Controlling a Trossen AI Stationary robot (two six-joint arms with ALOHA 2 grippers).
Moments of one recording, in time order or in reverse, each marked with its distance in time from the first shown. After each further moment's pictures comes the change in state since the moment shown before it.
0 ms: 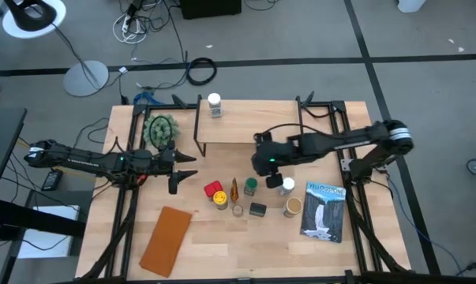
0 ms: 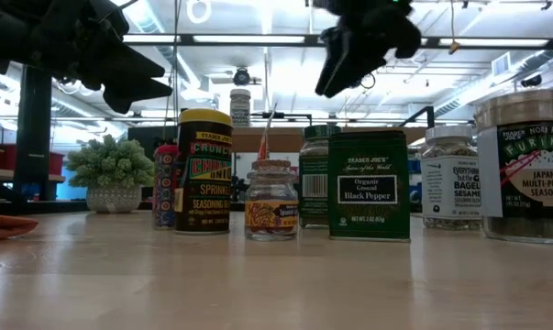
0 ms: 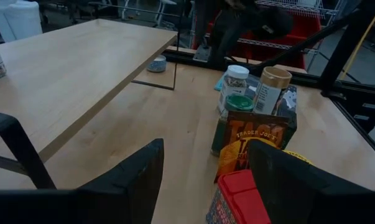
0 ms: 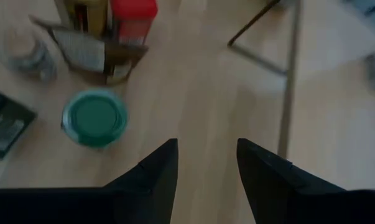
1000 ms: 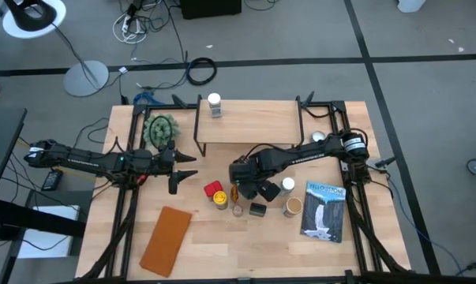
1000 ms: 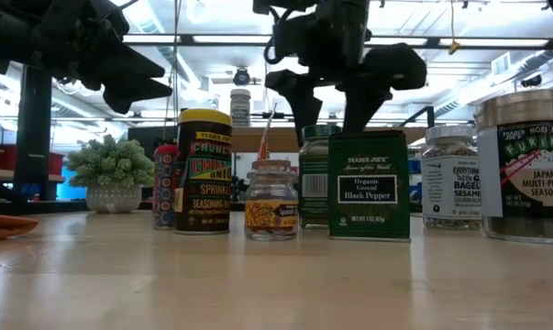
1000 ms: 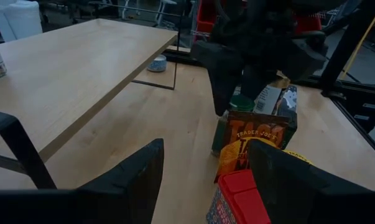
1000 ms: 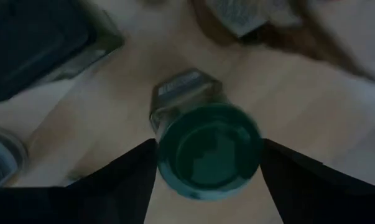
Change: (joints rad) left arm 0.000 0.000 0.000 -0.001 0.000 -0.001; right arm 0.049 0.429 0.371 -0.367 -0.174 -0.330
